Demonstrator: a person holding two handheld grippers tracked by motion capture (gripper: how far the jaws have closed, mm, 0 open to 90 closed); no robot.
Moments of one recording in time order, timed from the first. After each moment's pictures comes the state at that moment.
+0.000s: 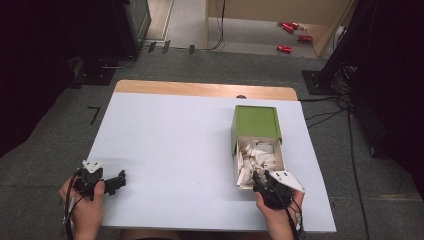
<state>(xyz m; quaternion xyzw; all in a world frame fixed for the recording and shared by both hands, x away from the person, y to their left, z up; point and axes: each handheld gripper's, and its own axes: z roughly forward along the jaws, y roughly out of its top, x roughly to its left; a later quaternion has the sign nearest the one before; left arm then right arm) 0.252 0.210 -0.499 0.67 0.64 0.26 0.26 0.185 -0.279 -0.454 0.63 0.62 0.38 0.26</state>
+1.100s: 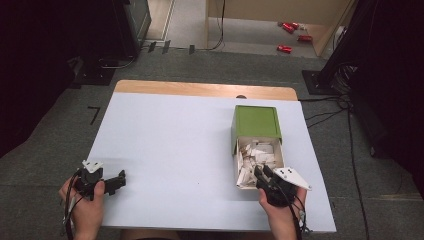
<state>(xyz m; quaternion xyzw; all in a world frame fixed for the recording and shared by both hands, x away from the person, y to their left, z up) 0.252 0.210 -0.499 0.67 0.64 0.26 0.26 0.186 -0.283 -0.435 0.61 0.62 0.42 0.26</state>
